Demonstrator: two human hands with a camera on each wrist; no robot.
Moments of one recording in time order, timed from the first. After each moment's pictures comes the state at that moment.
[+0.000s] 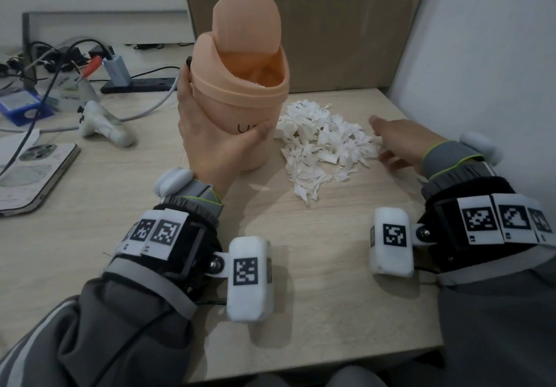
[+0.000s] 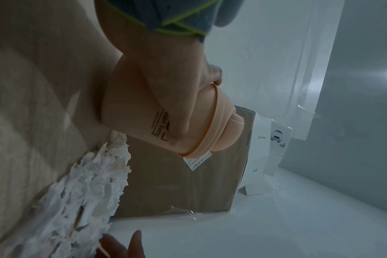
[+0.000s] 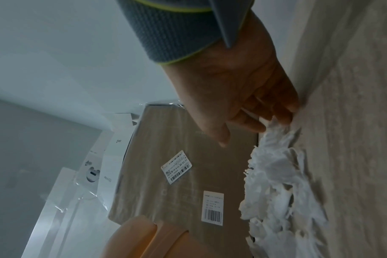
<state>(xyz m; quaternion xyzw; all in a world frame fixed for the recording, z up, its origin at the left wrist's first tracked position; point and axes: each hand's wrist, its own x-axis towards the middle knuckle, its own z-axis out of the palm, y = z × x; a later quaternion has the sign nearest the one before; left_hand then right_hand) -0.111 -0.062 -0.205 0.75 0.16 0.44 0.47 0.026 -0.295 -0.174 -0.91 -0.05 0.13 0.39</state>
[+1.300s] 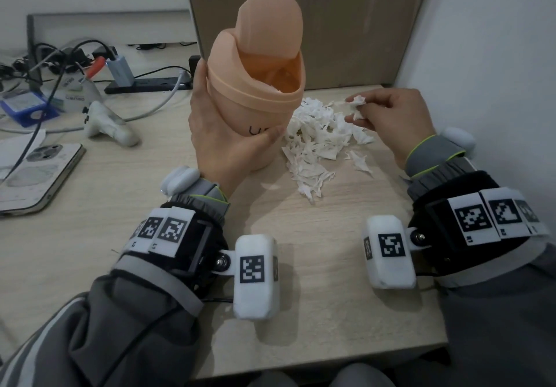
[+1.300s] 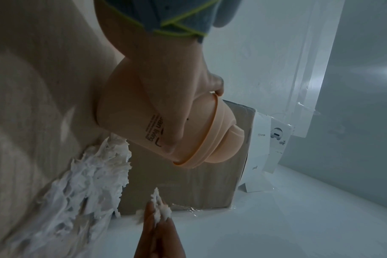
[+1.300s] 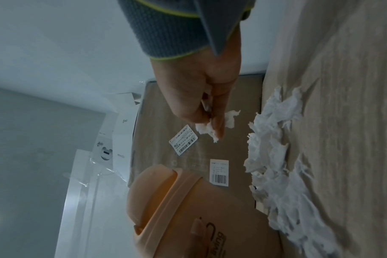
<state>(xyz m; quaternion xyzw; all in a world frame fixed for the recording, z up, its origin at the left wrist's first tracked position) -0.115 -0.071 -0.200 0.78 0.13 0.43 0.44 0.004 -0.271 -0.168 -0.75 -0.19 -0.02 0.63</state>
